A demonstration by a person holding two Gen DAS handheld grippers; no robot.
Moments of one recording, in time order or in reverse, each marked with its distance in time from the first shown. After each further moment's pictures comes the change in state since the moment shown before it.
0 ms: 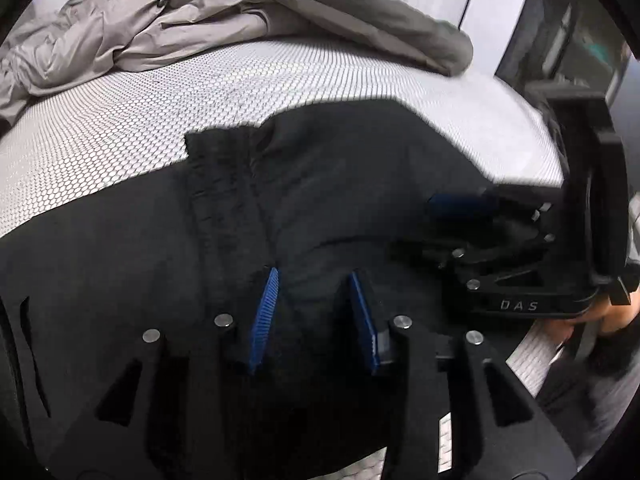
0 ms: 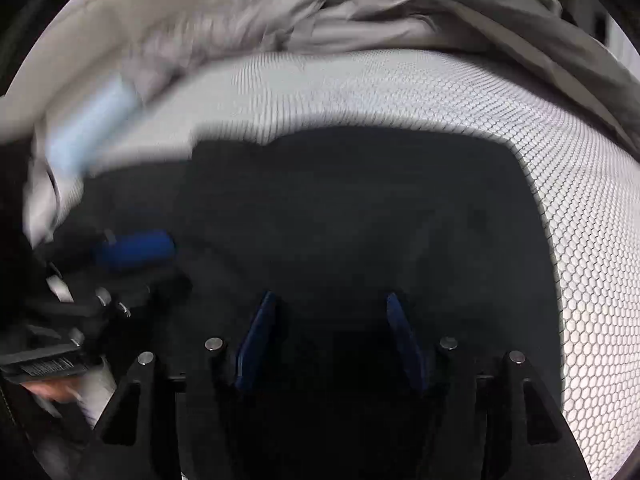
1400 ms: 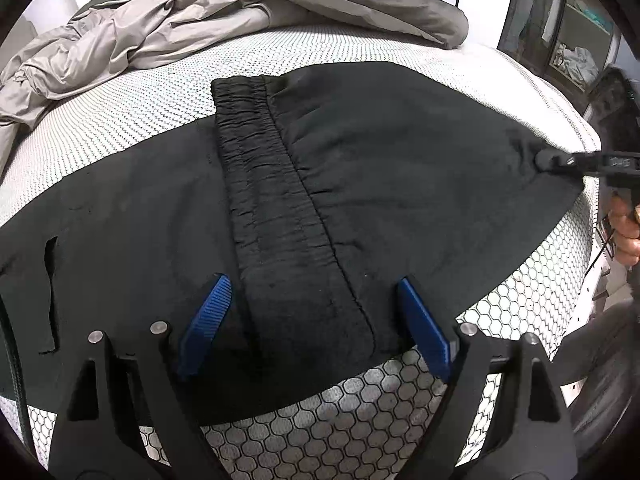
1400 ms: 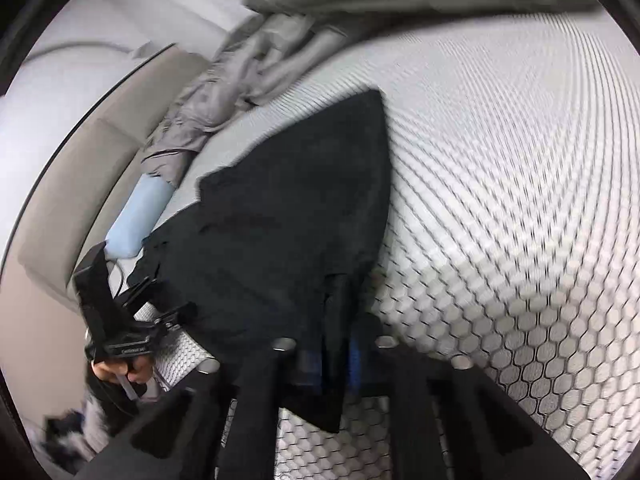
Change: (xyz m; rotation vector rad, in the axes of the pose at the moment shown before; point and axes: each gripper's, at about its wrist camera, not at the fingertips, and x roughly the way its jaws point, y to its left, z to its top) left arm -0.009 -0.004 -0.044 0.060 0.023 0.071; right arm -0.095 -0.142 -0.105 0.394 -0.136 0.342
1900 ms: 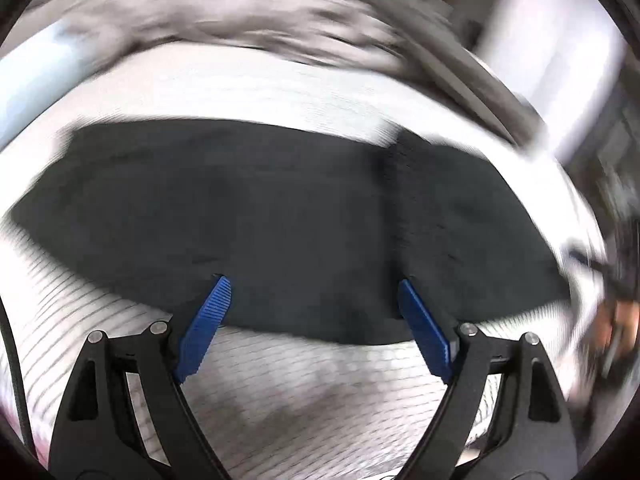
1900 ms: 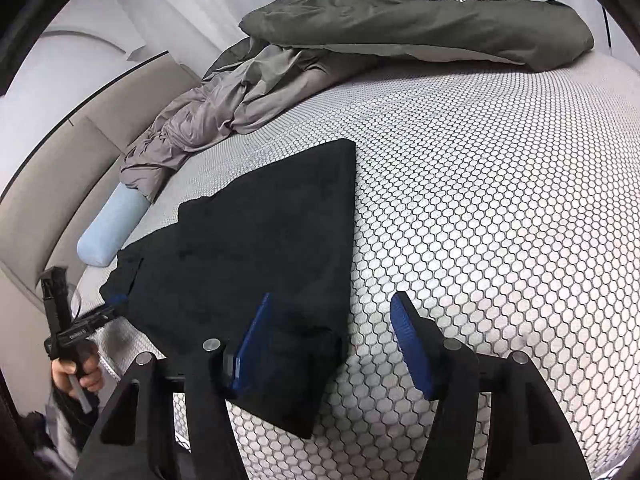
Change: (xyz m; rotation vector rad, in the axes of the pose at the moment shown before) left arm -0.084 0.105 -0.046 -0.513 -0.143 0.125; right arm -0.026 0.003 0.007 -0.038 -0.080 -0.155
